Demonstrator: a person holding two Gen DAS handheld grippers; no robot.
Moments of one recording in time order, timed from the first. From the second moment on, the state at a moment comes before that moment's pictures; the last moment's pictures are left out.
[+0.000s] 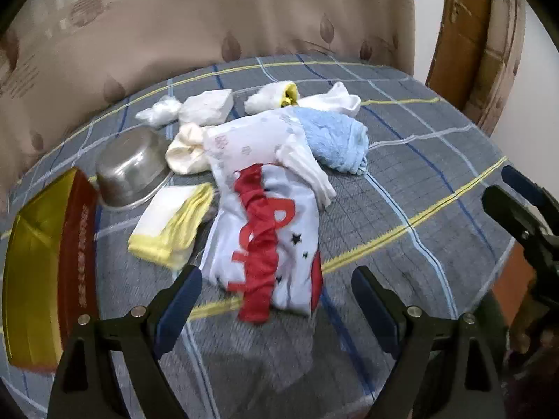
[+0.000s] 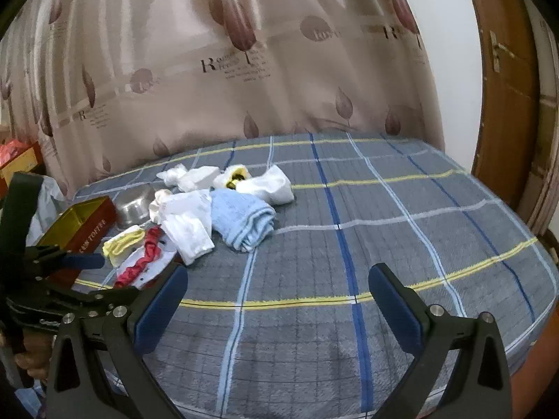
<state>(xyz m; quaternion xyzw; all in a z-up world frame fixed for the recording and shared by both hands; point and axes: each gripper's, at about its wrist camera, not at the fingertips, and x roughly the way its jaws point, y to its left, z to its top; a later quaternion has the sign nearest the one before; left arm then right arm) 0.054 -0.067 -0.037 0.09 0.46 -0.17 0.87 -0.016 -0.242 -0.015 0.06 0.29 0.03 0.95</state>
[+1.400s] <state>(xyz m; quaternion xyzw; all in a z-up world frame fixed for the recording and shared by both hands) -0.005 -0.020 -0.023 0.01 0.46 -0.11 0.88 0.054 -0.143 -0.023 -0.09 0.34 0.24 0.90</state>
